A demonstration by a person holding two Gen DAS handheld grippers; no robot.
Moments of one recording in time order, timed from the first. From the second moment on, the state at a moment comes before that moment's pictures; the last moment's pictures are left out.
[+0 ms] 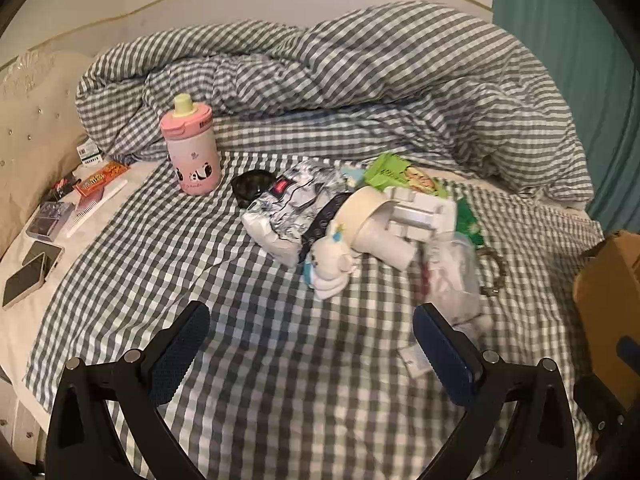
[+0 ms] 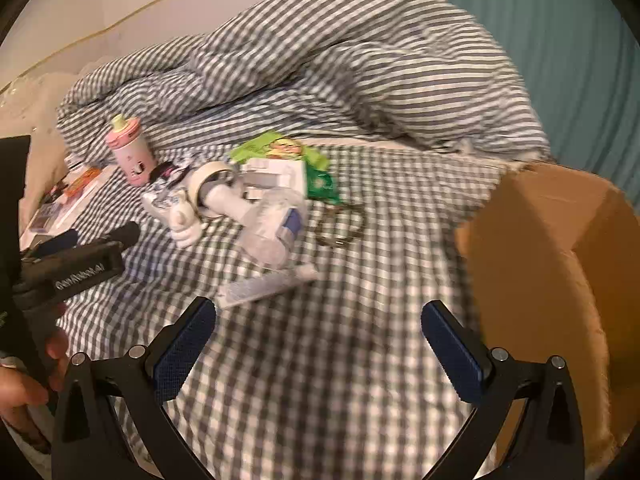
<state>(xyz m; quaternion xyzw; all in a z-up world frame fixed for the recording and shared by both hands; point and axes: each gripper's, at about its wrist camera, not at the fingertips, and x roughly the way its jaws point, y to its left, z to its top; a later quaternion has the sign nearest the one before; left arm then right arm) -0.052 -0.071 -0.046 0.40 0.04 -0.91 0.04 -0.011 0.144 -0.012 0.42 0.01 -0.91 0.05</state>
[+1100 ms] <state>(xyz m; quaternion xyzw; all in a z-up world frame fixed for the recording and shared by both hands) -0.117 -0.078 -0.135 0.45 0.05 -0.89 0.06 -0.096 0.120 -0.073 0.44 0.00 -0.89 0.07</state>
